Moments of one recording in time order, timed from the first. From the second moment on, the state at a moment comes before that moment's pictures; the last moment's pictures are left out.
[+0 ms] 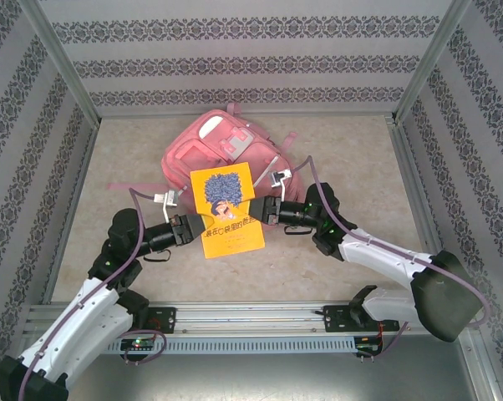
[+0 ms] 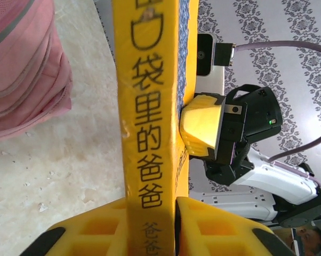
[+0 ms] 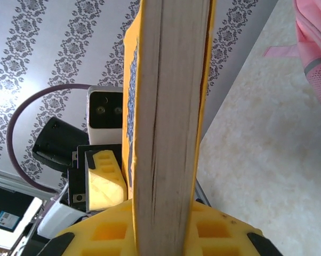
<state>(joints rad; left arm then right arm) -0.39 0.60 0.45 0.03 0.71 -1.05 0.66 1.23 0.59 0.61 -0.73 1.09</state>
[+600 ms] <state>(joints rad) -0.38 0.84 0.41 0.40 0.79 -1.13 0.60 1.19 0.57 0.55 -0.77 1.07</state>
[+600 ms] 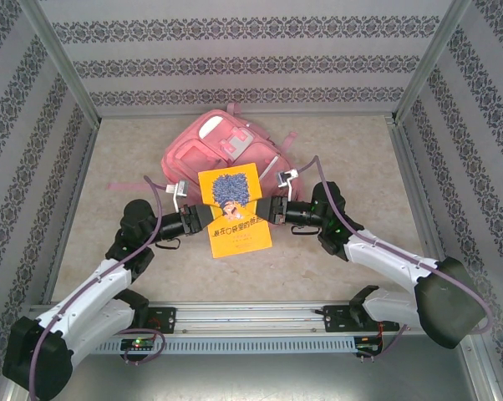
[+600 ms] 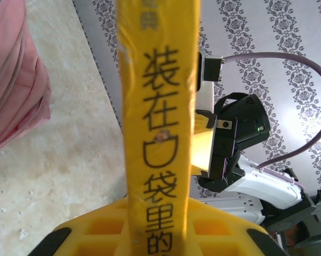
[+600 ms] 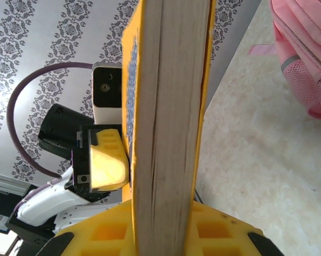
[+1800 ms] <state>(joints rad) -0.41 0.87 0.39 0.65 0.35 -1.26 0.85 1.17 0.42 0.98 -0.16 1.25</state>
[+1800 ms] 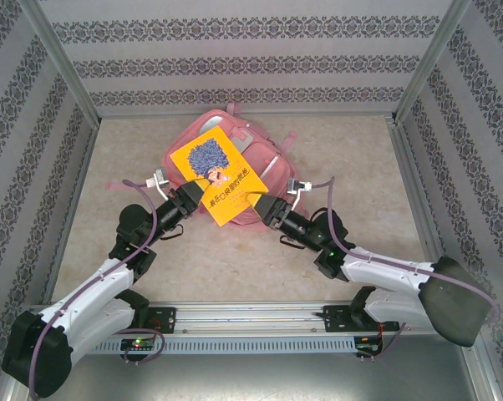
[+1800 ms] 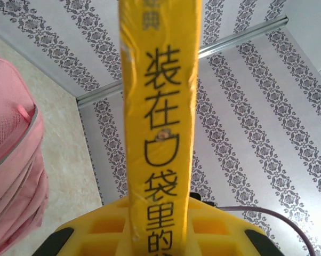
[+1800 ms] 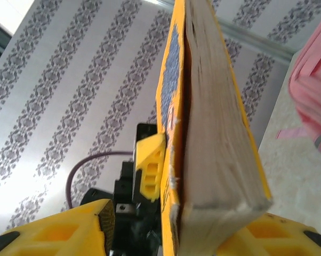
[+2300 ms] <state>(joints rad) -0.46 0.87 0.36 0.67 0.26 -1.27 0.92 1.29 0.48 1.03 0.03 1.18</state>
